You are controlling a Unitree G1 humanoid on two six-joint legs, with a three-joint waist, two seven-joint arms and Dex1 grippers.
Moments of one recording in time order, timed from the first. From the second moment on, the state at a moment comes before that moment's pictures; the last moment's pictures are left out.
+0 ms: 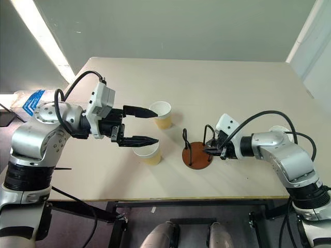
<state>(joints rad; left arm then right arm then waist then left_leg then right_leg) -0.70 0.81 -0.02 -0.10 -0.52 0.58 -1.28 -0.54 -0.78 0.20 -0.33 0.42 0.89 0.91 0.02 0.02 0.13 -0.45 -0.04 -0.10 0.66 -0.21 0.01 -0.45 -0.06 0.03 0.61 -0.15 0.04</state>
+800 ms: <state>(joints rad) -0.72 0.79 -0.04 -0.04 -0.49 0.52 -1.28 -0.50 -1.16 -0.07 -0.42 0.48 0.86 1.02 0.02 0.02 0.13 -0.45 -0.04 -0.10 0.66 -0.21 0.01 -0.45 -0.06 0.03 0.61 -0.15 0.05</state>
